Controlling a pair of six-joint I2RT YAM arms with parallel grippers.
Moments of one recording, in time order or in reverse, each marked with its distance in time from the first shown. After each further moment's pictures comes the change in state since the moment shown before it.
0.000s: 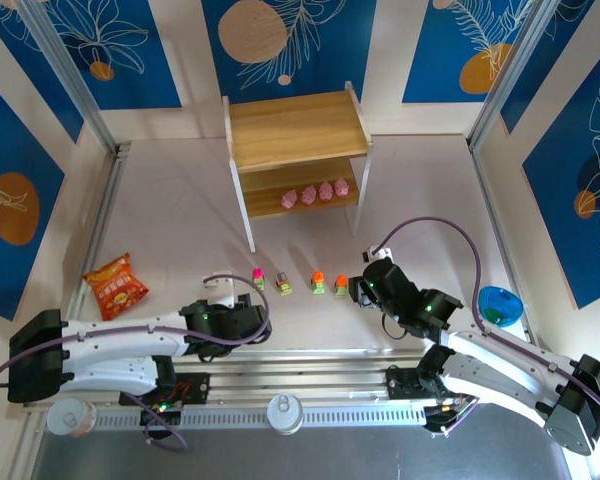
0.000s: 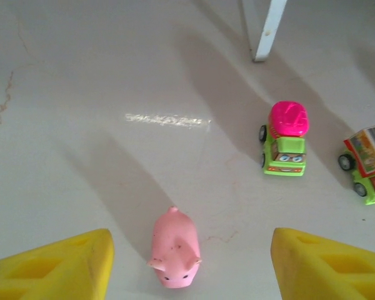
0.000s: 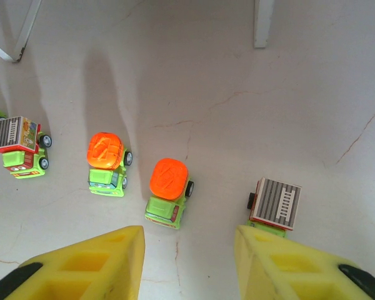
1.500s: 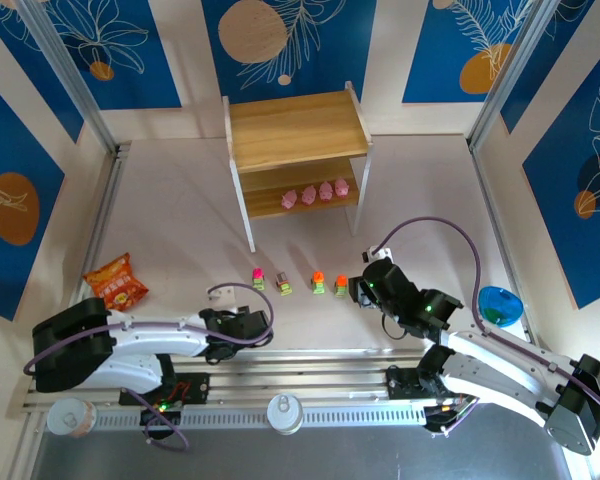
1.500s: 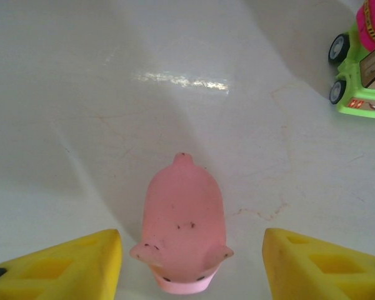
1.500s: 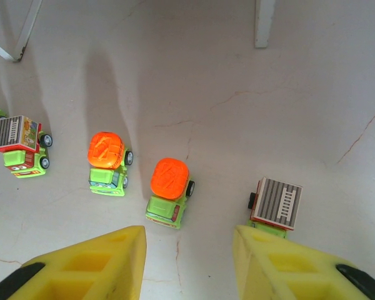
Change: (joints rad) left arm 0.068 0.183 -0.146 0.263 0.125 -0.043; right arm 0.006 0.000 0.000 0.000 0.000 0.000
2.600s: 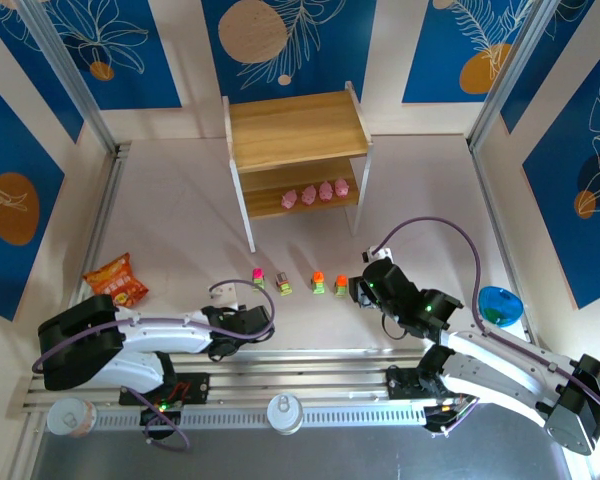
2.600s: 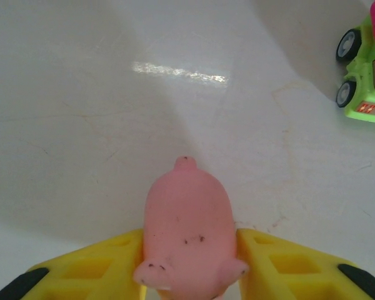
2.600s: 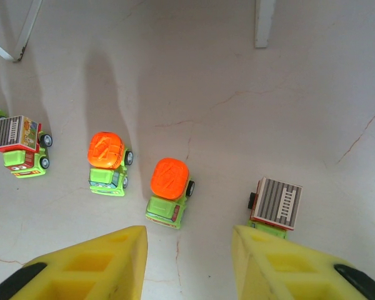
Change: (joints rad) left arm 0.042 0.040 0.000 0.063 0.034 0.022; right arm 0.000 0.000 0.000 0.000 0.000 0.000
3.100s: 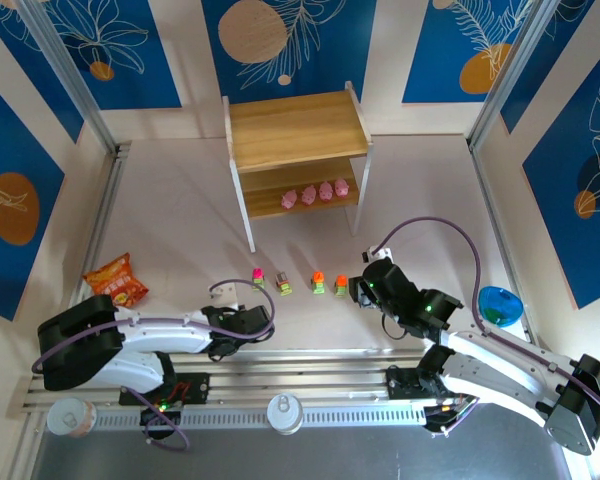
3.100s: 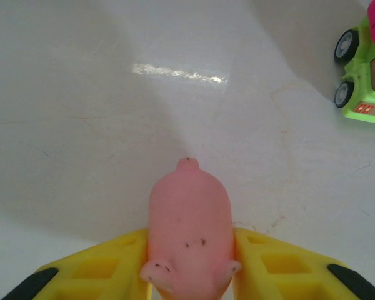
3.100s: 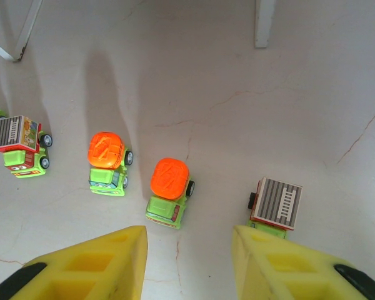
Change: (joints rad) left arm 0.000 -0.003 0.000 -0.003 -0.002 0.012; right arm 0.000 0.000 0.000 0.000 0.000 0.000
